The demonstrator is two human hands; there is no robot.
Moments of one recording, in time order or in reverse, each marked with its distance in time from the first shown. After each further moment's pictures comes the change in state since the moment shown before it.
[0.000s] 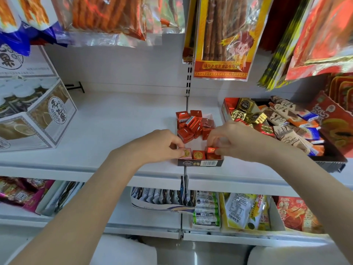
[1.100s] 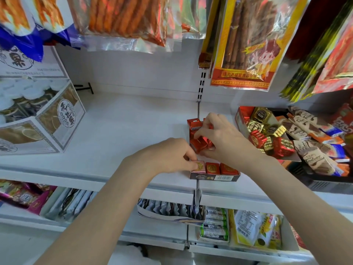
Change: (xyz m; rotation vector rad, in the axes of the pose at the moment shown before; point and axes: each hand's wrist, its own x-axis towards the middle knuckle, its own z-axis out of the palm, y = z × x) left_hand 0.009 -0.006 -0.005 -0.075 -0.062 0.020; right_hand 0.053 -0.018 0.025 -0.170 0.291 -0.099
